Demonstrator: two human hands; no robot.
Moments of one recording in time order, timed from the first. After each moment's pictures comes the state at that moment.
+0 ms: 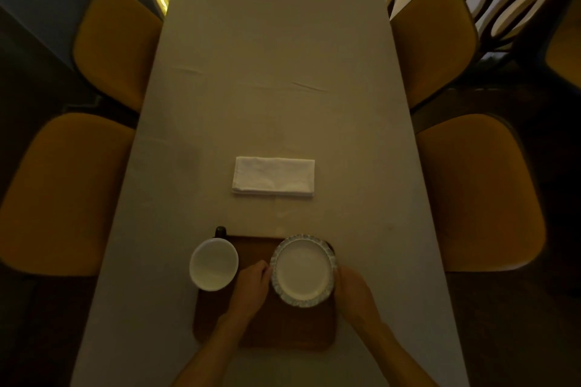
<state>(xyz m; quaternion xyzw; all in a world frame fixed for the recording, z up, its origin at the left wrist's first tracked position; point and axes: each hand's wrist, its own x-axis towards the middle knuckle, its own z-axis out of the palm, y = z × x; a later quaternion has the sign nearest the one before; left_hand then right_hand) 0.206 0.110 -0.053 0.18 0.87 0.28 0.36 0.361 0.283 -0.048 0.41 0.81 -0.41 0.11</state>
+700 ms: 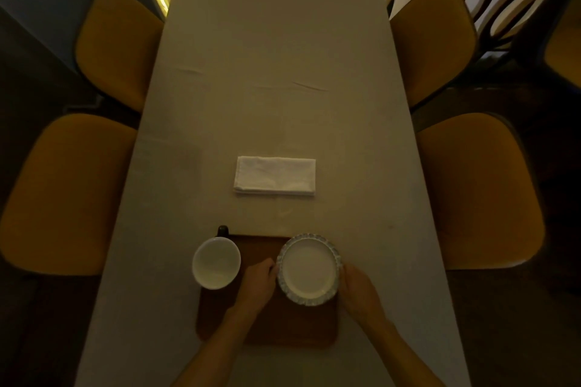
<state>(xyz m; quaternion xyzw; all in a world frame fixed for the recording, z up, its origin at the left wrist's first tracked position) 0.206 0.119 -0.048 0.18 0.86 0.26 0.40 0.358 0.288 -0.028 0.41 0.81 -0.40 0.15</state>
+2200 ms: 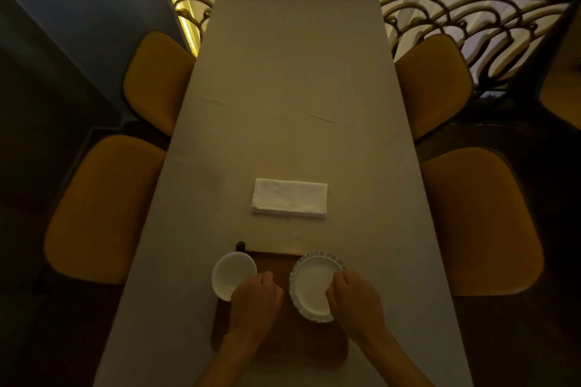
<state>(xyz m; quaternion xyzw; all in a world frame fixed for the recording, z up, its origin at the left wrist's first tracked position) 0.205 0.088 0.025 0.29 0.93 0.10 0.20 0.327 0.266 0.027 0.24 0.96 -0.11 0.04</state>
